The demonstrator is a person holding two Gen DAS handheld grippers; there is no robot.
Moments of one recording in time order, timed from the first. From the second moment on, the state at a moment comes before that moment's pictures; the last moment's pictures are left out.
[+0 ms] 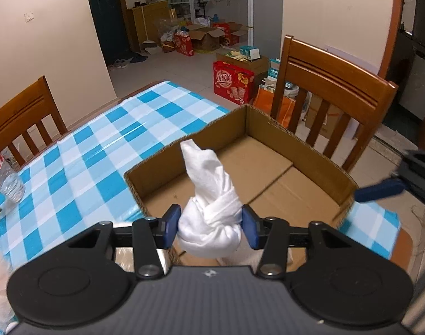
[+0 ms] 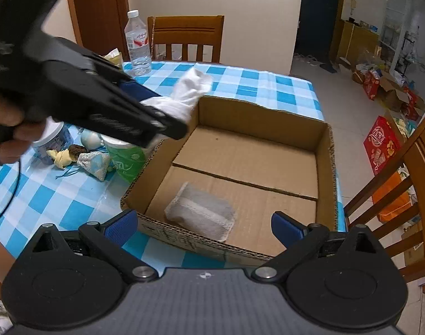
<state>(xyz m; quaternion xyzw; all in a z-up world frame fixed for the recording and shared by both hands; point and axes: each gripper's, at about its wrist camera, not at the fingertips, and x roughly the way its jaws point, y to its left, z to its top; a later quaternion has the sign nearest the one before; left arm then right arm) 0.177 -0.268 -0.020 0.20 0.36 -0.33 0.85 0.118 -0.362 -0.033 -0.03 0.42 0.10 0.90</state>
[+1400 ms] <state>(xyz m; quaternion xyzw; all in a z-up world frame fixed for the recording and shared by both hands) 0.109 -0.061 -0.046 0.10 0.40 -0.18 0.89 0.138 -0.253 -0.044 -0.05 0.43 0.11 0.89</state>
